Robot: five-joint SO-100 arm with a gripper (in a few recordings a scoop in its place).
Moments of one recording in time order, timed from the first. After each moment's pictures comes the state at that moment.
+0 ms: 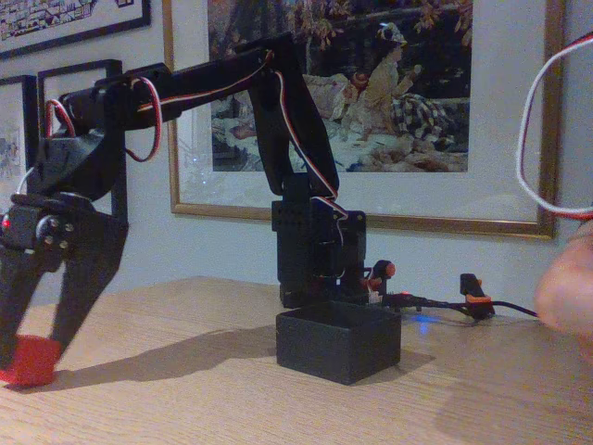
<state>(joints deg) -10.9 67.7 89.3 55.7 5.3</state>
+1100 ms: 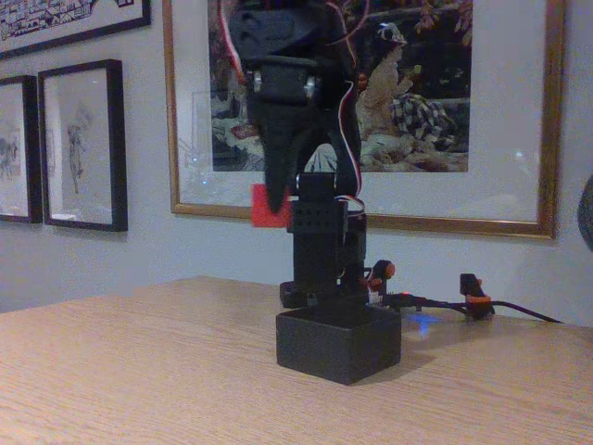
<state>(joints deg) 19.1 123.4 114.2 89.5 16.2</state>
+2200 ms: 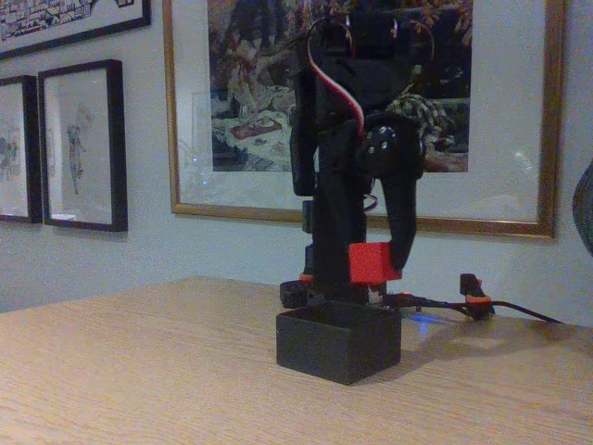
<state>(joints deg) 39.6 120.3 126.8 76.7 34.0</state>
